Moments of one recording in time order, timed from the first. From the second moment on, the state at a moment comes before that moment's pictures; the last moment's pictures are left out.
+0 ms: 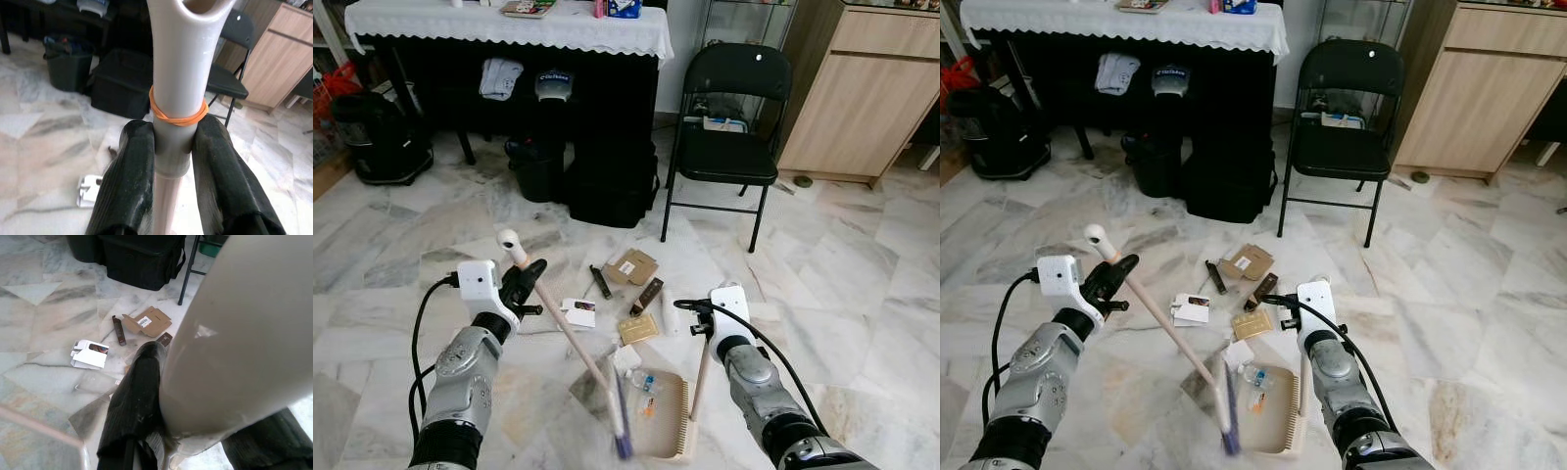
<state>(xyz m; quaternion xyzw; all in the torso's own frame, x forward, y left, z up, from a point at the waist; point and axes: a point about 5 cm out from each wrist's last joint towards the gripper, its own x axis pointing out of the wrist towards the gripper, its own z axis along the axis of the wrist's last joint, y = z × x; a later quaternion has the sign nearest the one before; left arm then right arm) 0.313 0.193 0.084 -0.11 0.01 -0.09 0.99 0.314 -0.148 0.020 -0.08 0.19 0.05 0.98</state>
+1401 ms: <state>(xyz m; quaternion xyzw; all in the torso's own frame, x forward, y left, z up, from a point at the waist) 0.304 0.173 0.054 -0.18 0.04 -0.08 0.98 0.313 -0.148 0.020 -0.07 0.19 0.05 0.98</state>
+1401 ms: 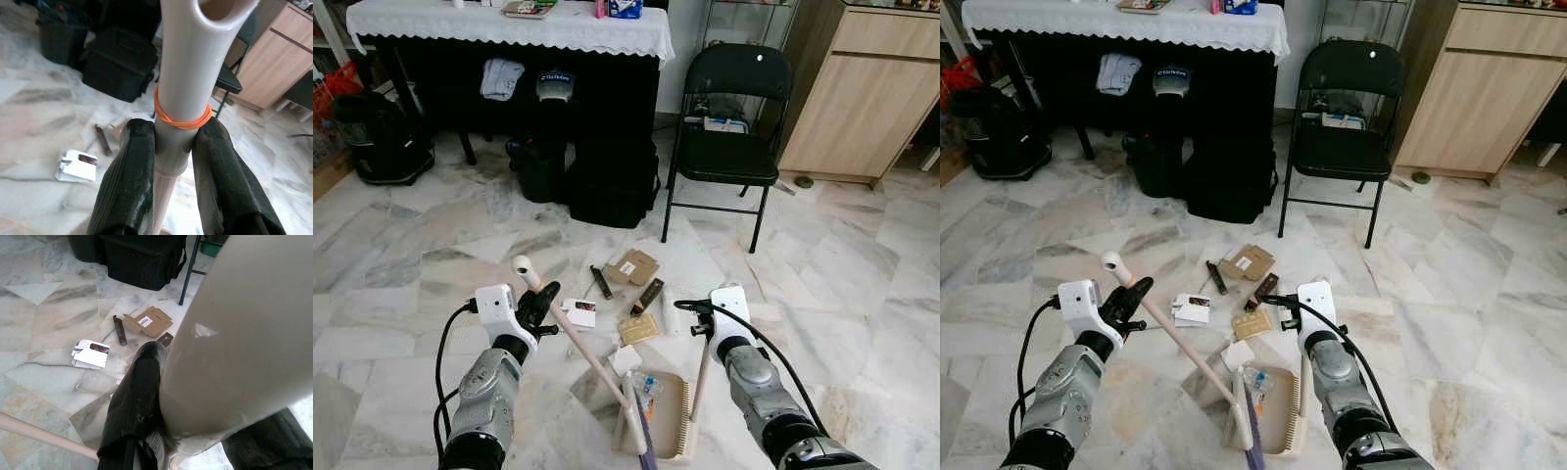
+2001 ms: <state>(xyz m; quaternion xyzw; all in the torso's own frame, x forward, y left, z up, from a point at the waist) 0.303 0.181 0.055 -0.15 0.04 -0.07 0.98 0.313 -0.147 0.020 -0.07 0.19 0.05 0.98</state>
